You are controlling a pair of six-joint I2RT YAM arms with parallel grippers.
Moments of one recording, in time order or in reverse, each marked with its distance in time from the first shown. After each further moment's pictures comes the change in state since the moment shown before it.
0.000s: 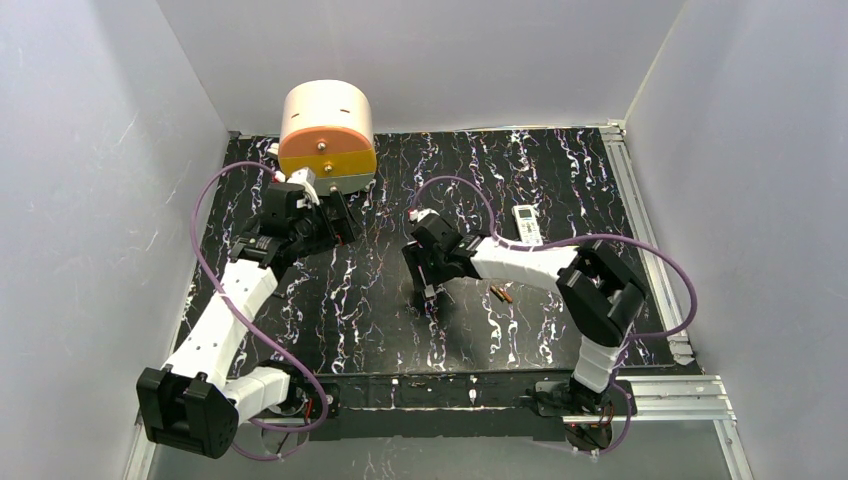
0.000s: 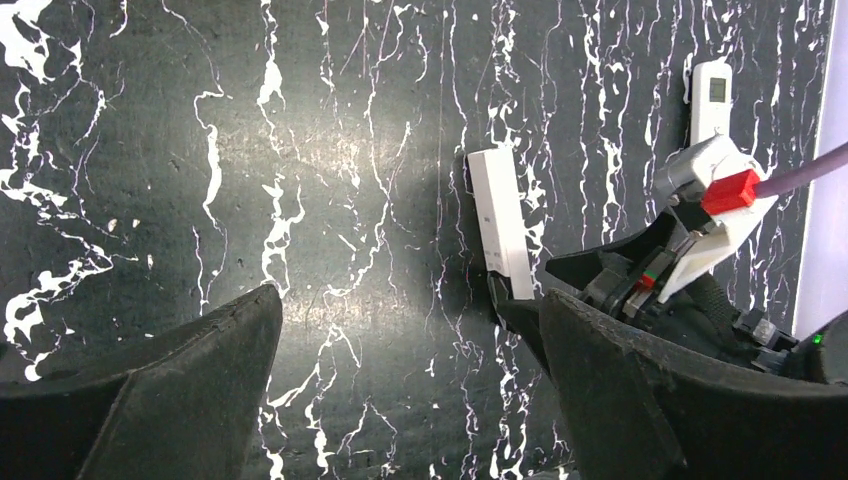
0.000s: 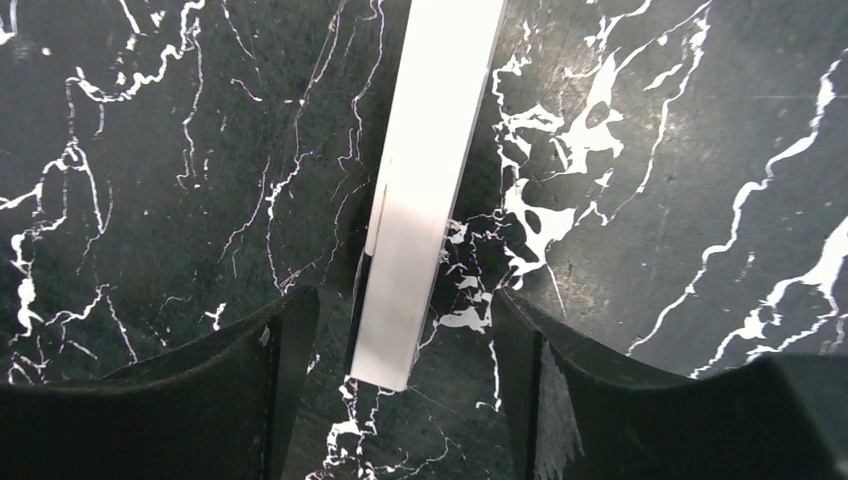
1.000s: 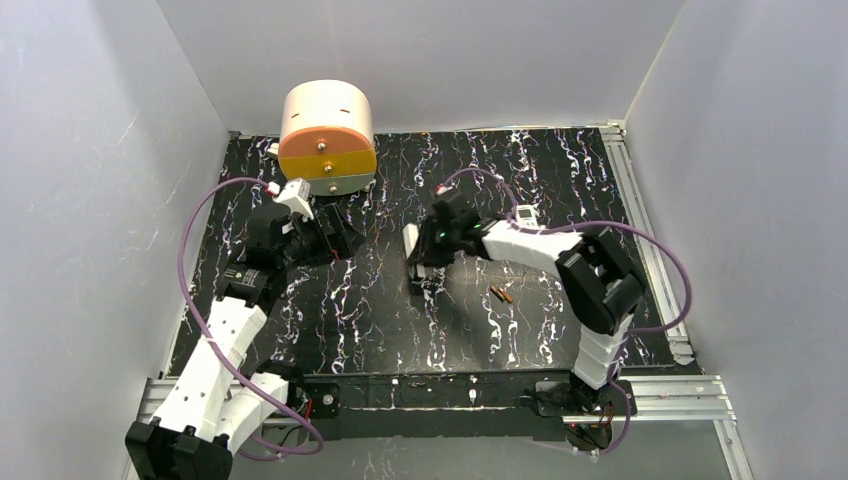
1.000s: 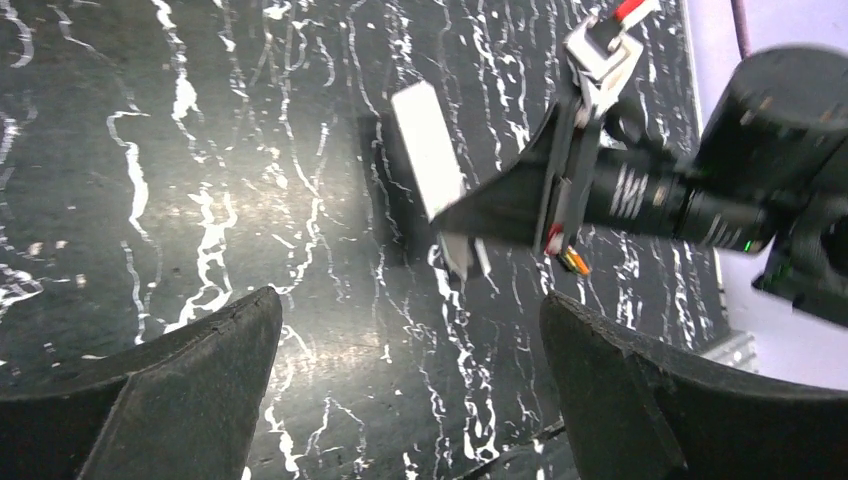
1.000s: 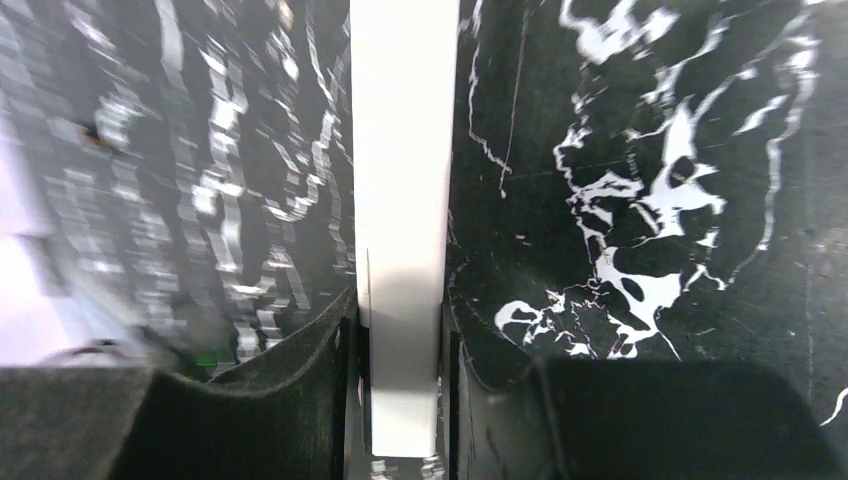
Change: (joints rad) left arm 0.000 -0.224 -0.121 0.059 0.106 0.007; right arm -0.100 0.094 0.055 0.109 -0.240 0.347
